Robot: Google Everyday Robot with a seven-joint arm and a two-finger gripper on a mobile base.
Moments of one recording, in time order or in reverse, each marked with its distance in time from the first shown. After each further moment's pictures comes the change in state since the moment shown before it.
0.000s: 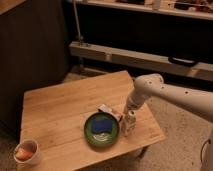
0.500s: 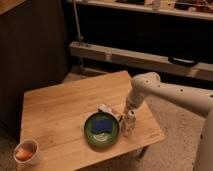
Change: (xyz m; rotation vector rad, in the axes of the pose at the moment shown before) arm -0.004 -0.006 0.007 -0.021 0.051 -0.027
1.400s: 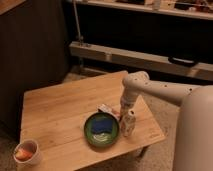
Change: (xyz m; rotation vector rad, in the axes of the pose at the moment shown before) arm -0.003 -0.004 0.038 -0.089 0.098 -0.001
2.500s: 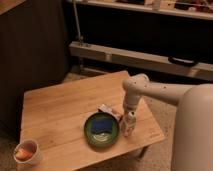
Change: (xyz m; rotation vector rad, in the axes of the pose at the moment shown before) arm 0.024 0.015 0.009 -0.010 0.077 0.037
